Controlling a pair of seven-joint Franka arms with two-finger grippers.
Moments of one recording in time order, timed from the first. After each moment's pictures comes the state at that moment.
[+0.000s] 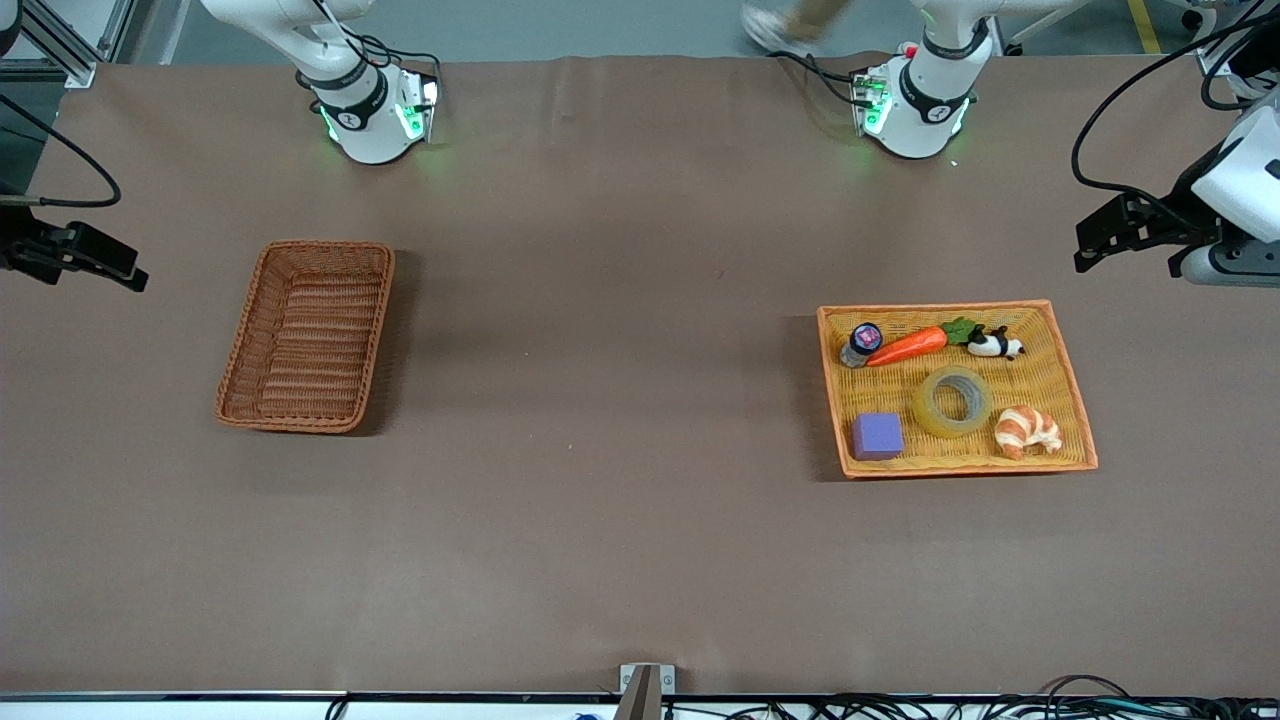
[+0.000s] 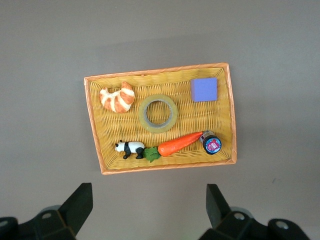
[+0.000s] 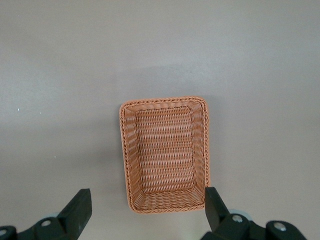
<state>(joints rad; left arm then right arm) 0.00 -0.01 -0.08 -1.57 0.01 1.57 0.00 0.07 0.03 -0.13 -1.52 0.01 1.52 0.05</state>
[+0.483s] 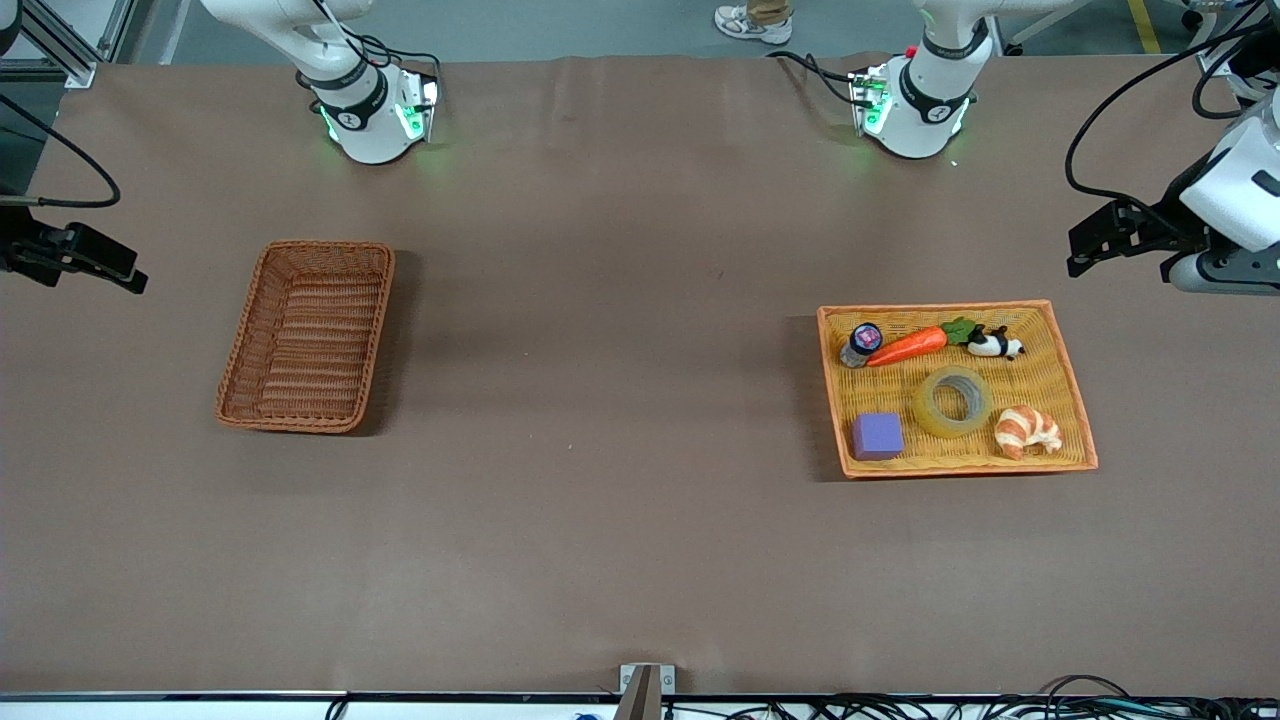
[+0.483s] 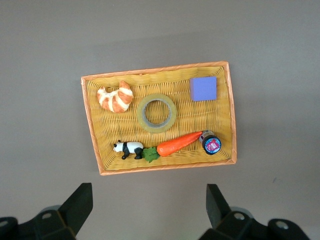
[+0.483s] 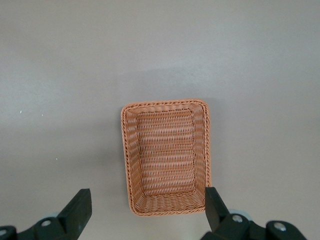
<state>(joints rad) -0.01 0.01 -0.08 -1.57 0.01 1.58 0.00 0.07 0.03 -0.13 -1.51 0.01 1.53 0.05</state>
